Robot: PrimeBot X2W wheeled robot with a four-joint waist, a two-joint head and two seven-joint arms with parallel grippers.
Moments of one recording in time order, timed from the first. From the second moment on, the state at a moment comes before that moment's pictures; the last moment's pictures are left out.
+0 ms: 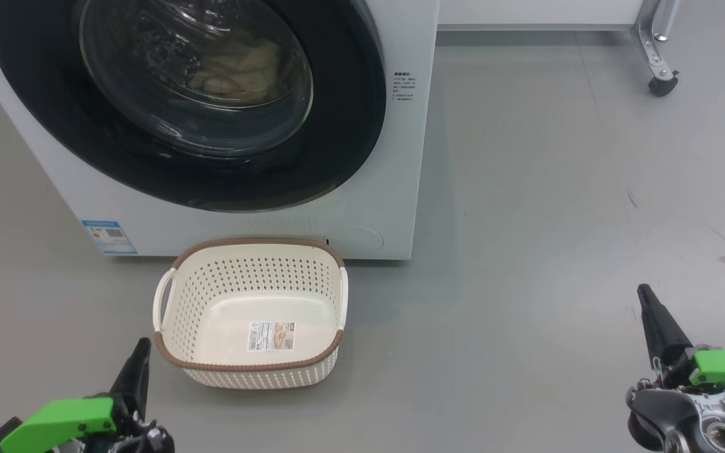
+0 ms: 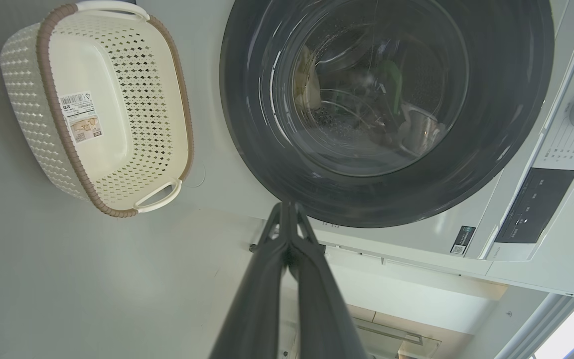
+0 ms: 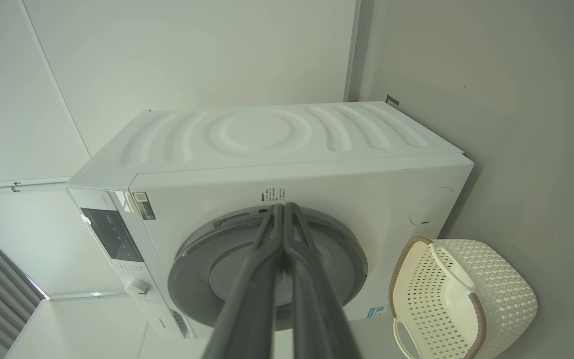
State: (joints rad) left arm -0.08 0.05 0.07 0.27 -1.62 -0.12 0.10; right arm -0.05 -0.05 -0.12 0.28 1.63 0.13 0.10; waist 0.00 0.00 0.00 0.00
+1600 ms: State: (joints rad) left arm -0.08 0.04 0.07 0.27 -1.62 -0.12 0.11; right arm -0.05 -0.05 -0.13 0.28 1.62 0.13 0.11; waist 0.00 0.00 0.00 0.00
